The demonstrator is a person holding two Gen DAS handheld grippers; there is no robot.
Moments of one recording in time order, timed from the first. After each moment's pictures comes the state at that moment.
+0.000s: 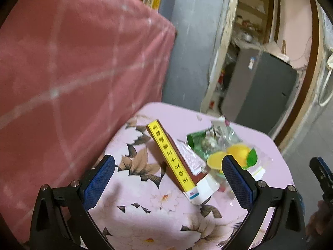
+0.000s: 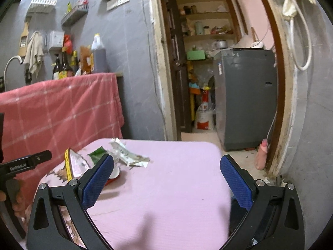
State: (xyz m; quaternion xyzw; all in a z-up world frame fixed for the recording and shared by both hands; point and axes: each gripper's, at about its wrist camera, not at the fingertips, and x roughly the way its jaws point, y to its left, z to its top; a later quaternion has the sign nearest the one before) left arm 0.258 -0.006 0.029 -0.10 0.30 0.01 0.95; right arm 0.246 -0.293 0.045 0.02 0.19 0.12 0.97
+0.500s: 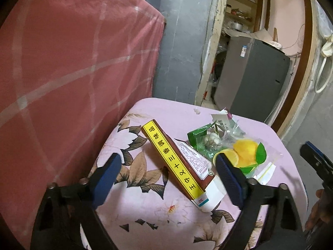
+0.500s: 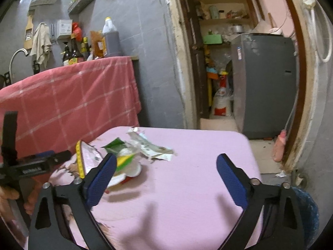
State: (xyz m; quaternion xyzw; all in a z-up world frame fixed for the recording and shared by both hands) left arm 0.282 0.003 0.020 -0.07 0.32 -0.03 0.95; right arm 0.278 -0.258 0.039 0.03 0.25 0.17 0.95
